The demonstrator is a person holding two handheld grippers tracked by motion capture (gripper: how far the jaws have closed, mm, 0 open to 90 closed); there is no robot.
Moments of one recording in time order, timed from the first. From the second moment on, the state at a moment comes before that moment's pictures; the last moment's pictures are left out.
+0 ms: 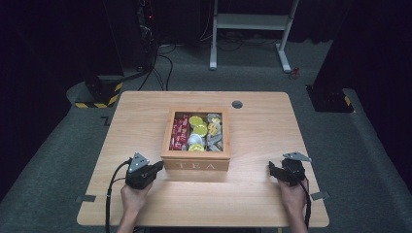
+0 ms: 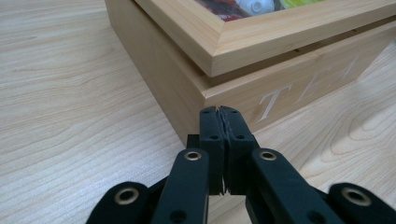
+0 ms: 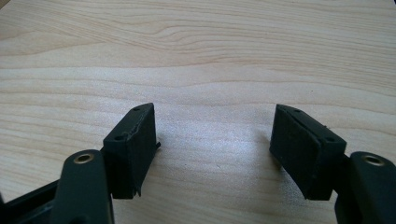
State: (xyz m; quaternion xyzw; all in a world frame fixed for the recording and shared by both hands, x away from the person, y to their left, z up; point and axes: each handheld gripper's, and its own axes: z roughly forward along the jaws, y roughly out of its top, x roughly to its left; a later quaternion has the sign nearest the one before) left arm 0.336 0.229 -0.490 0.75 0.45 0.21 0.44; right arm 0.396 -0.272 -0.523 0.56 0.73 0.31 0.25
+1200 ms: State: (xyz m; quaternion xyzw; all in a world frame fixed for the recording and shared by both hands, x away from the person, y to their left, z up) left arm 0.346 0.216 -0.479 0.74 0.45 0.21 0.45; right arm 0.397 -0.272 -0.523 0.56 0.73 0.31 0.25
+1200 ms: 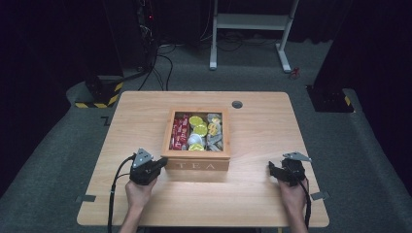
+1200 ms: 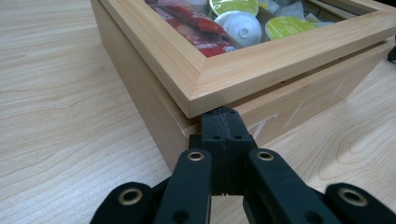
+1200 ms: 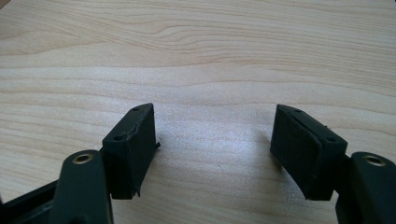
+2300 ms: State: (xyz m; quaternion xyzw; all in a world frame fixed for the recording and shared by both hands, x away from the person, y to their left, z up) left arm 0.349 0.217 -0.455 0.74 0.45 0.21 0.46; right arm 0.397 -0.272 -0.523 0.56 0.73 0.31 0.25
